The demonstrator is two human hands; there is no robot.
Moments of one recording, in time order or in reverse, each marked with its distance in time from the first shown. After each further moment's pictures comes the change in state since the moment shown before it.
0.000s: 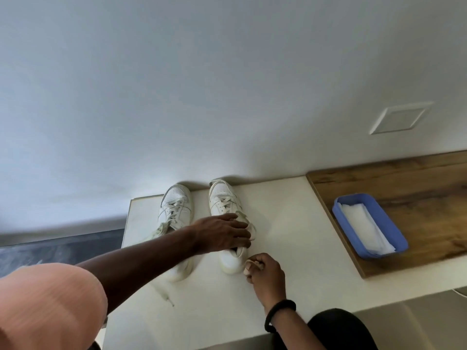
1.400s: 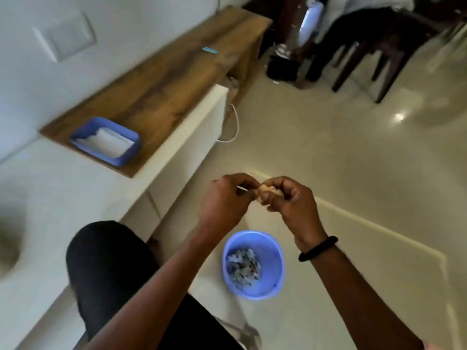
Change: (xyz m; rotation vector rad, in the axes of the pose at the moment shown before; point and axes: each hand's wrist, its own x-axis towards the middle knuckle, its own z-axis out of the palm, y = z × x) left_hand 0.269 0.413 -0.226 -1.384 0.115 -0.246; right_hand -0.339 0.118 -0.379 0.325 0.804 -0.091
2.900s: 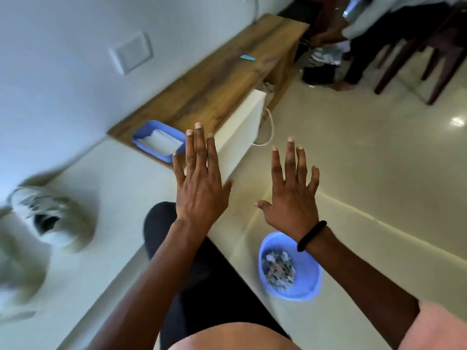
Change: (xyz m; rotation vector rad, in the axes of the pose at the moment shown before) left_hand -0.038 -0.049 -0.098 0.981 0.446 0.125; right_hand -0.010 -0.011 0.083 -1.252 0.021 -0.425
